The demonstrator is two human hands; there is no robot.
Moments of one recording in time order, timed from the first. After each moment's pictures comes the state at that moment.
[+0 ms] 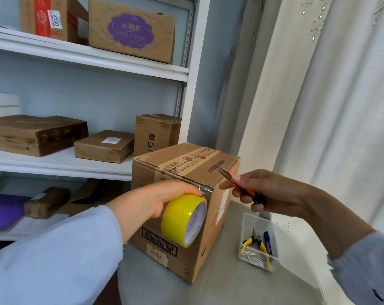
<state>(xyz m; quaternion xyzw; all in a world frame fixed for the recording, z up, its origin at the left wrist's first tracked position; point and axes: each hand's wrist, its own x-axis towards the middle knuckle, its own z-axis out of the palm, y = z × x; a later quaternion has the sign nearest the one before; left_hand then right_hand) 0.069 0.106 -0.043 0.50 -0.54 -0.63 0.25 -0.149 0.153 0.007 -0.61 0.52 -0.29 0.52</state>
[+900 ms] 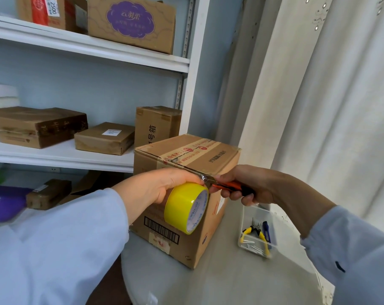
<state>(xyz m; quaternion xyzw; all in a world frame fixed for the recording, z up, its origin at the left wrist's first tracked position) 0.069 0.107 -0.039 0.50 -0.56 -0.61 0.25 -0.107 0.144 0.005 -0.56 0.64 -0.19 0.50</state>
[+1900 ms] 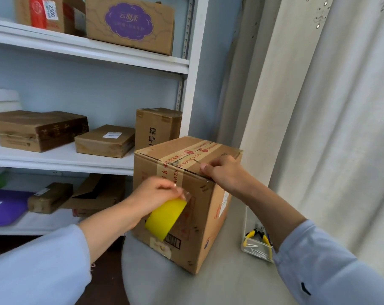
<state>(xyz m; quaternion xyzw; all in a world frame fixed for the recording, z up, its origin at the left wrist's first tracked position) 0.105 0.116 -0.075 0.48 -0.68 -0.41 0.37 -0.075 0.120 -0.015 -0.68 0.65 -0.31 0.17</state>
